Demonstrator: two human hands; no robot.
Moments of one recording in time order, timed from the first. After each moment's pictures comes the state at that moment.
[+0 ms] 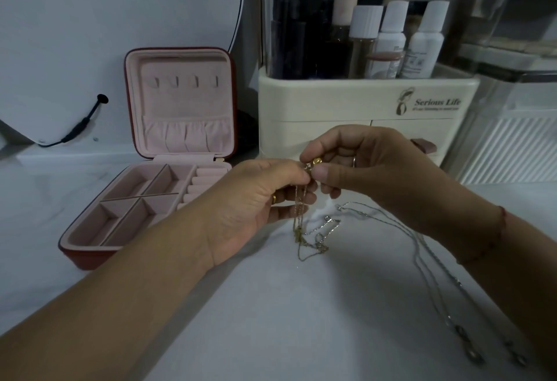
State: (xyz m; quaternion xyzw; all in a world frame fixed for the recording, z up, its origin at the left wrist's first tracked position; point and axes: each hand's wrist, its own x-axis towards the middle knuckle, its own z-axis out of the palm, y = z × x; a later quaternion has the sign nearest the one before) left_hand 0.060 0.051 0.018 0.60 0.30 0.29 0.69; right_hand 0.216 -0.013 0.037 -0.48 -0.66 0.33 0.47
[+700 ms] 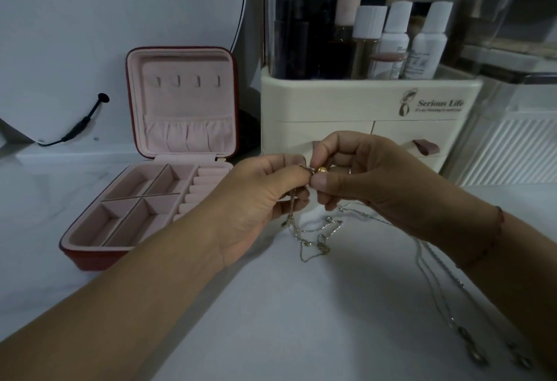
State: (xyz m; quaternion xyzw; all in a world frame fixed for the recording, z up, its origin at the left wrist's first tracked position) left_hand 0.061 0.052 0.013 0.60 0.27 0.34 0.67; right_hand 0.217 -0.008 0.030 -0.46 -0.61 0.43 0.48
